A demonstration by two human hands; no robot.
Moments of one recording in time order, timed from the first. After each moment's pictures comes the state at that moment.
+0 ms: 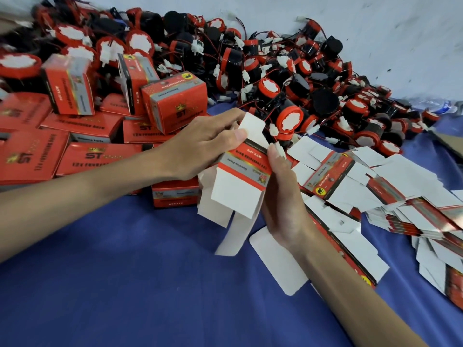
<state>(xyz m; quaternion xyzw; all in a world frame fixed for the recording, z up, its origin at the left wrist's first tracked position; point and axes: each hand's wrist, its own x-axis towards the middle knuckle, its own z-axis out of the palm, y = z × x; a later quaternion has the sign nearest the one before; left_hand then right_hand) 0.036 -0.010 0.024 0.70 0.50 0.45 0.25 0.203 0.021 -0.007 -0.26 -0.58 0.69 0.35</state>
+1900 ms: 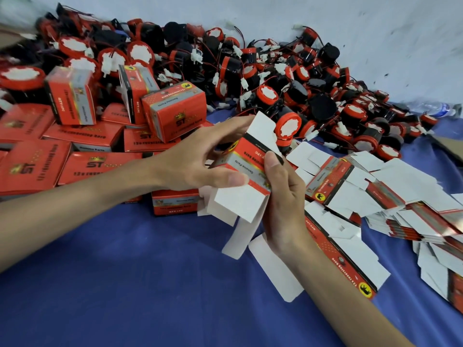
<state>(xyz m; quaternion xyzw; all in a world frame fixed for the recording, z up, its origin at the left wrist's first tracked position) 0.037 -0.022 0.028 0.72 0.41 0.43 0.35 0.196 0.006 0.001 -0.27 -0.57 0.63 0.46</state>
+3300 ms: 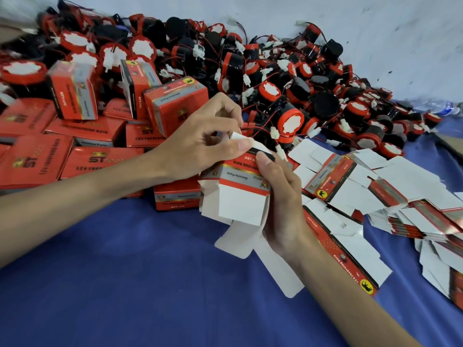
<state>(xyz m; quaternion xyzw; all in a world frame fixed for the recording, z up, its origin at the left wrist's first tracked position) 0.034 -0.014 0.029 0.72 0.47 0.48 0.17 0.199 0.009 -0.002 -0.26 -0.55 0.68 0.41</state>
